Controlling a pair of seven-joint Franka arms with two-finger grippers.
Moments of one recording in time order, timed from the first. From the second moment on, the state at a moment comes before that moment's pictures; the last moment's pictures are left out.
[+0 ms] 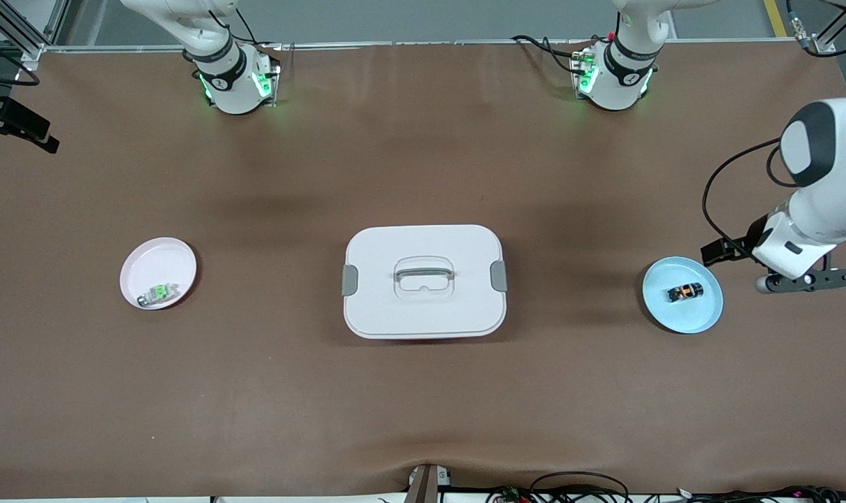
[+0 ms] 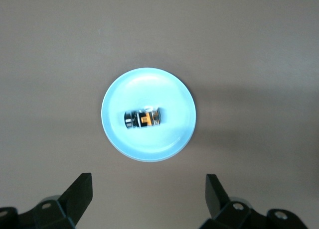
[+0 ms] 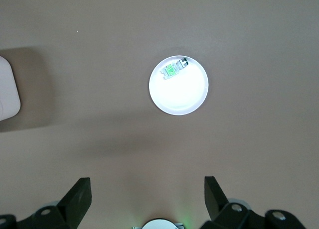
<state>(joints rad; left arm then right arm) 0.11 0.19 -0.06 -1.91 0.07 2.10 -0.06 -0.09 -0.15 -0.01 -1.66 0.00 1.47 0.00</state>
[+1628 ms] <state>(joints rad) 0.17 0.52 -0.06 -1.98 0.07 2.50 -0.06 -0.09 -0.15 -0.01 -1.66 0.00 1.47 0.00</state>
